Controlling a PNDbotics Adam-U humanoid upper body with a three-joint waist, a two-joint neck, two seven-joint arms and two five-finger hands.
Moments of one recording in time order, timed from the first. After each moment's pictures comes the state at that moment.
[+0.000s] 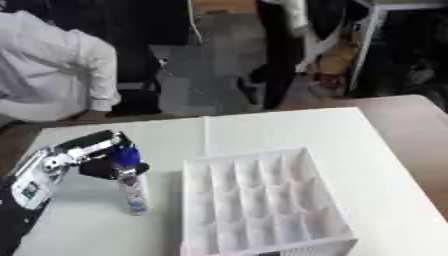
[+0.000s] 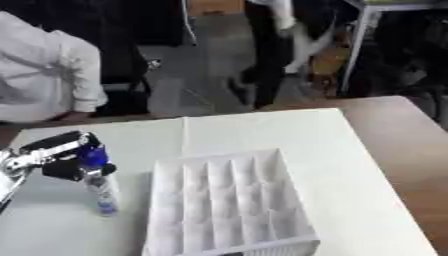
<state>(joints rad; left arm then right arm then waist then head) -0.65 0.65 -0.19 -0.96 -0.39 -0.44 -0.38 -0.32 -0.54 -0.02 -1.98 0.05 -0.51 -0.57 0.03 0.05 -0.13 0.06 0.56</state>
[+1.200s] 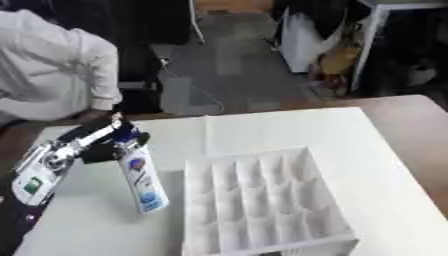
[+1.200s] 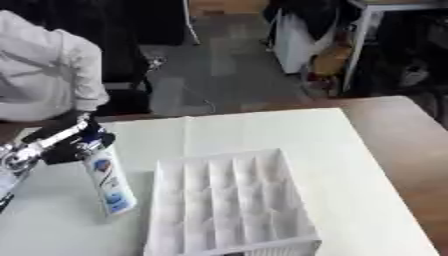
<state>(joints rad) -0.67 0.67 -0.19 -1.10 -0.27 -0.49 -0.25 -0.31 -0.53 -0.02 -1.98 0.05 -0.50 -0.56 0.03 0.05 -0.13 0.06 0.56</state>
